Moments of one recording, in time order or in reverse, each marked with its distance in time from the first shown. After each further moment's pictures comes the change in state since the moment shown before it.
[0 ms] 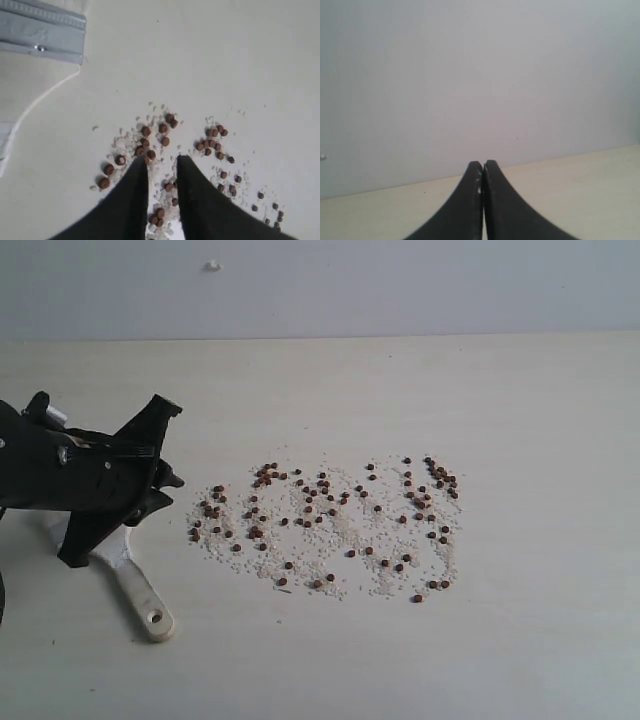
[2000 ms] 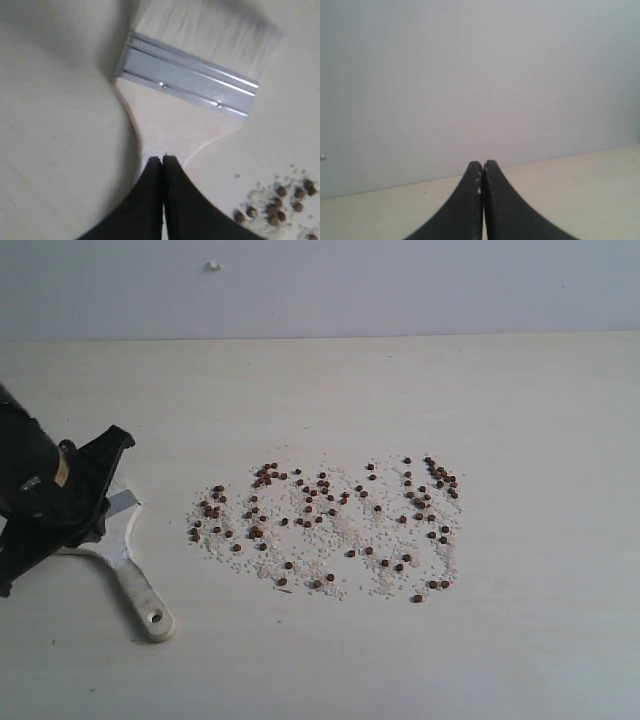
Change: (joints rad) left arm -0.004 0.000 -0.102 0.991 0.554 -1.075; right arm 0.000 0.000 0.000 0.000 0.000 0.000
